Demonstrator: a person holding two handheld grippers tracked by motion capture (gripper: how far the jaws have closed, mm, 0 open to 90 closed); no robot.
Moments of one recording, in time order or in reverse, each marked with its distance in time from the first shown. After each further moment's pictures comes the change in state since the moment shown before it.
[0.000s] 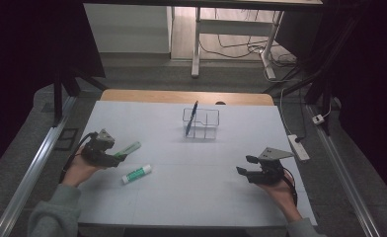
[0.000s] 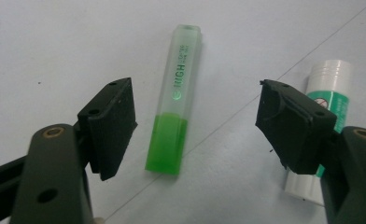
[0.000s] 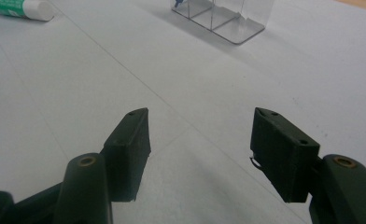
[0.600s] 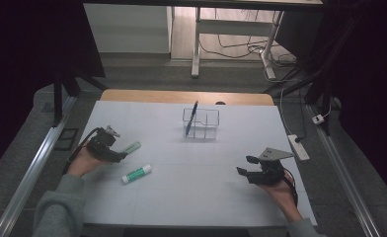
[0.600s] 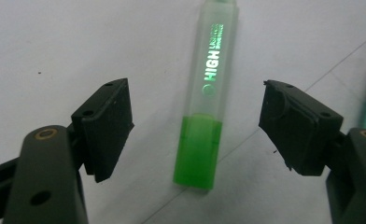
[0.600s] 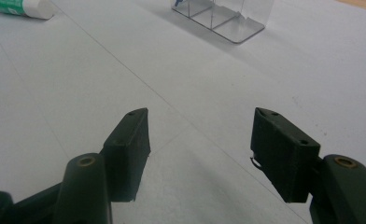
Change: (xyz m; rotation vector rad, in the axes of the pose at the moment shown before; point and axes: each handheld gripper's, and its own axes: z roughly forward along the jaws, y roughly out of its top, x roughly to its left) left arm 0.018 0.011 0.028 0.148 0.004 0.012; right arm 0.000 0.000 -0.001 0.004 -0.006 -0.005
